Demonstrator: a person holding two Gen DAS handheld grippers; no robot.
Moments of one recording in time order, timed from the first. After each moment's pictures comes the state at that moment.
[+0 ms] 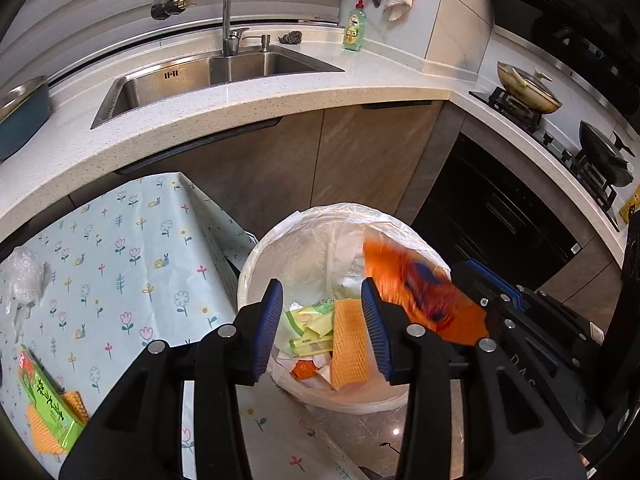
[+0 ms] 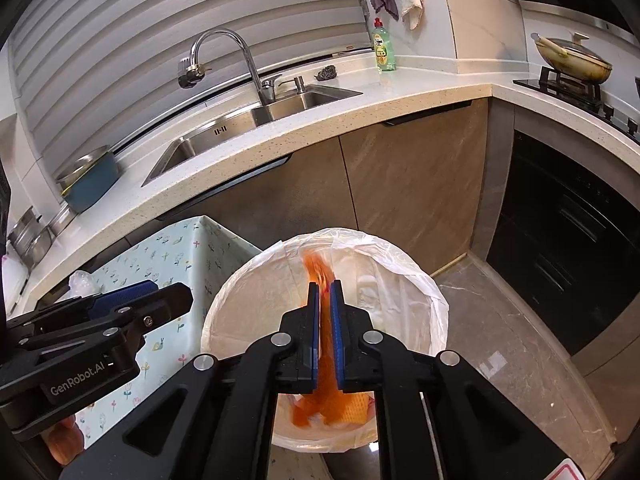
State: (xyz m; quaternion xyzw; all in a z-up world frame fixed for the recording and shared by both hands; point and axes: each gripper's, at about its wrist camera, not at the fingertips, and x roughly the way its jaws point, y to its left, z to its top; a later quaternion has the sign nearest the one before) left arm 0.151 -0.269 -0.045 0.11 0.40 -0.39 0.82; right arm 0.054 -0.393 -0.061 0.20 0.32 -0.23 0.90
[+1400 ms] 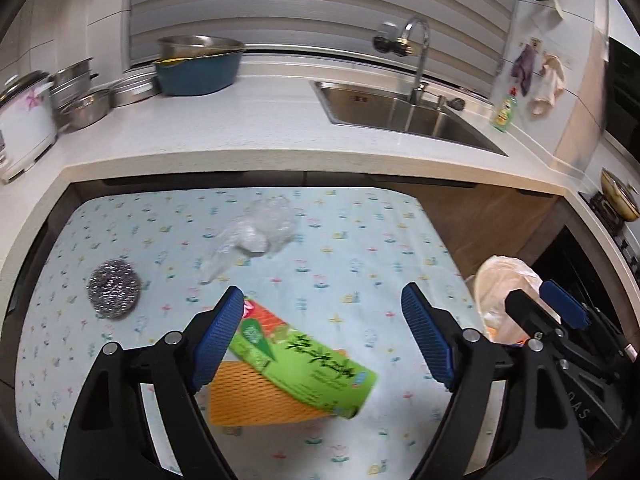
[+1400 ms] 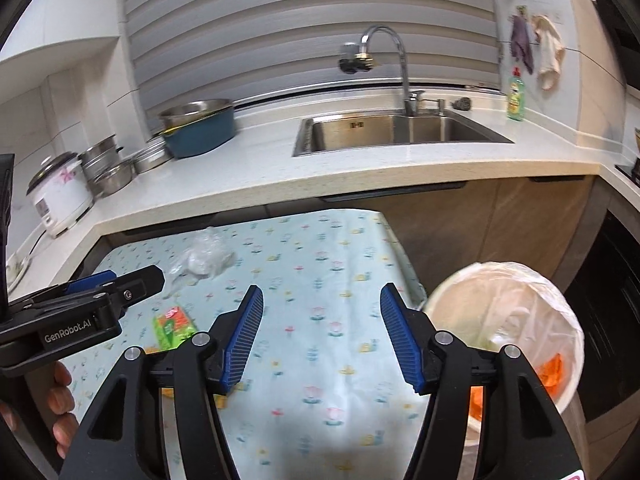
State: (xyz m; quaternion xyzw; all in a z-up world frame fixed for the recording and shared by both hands) left arm 0.219 0.000 -0.012 0.01 0.38 -0.19 0.91; right arm 0.136 -0.184 -0.018 0.10 0.32 -0.08 0.94
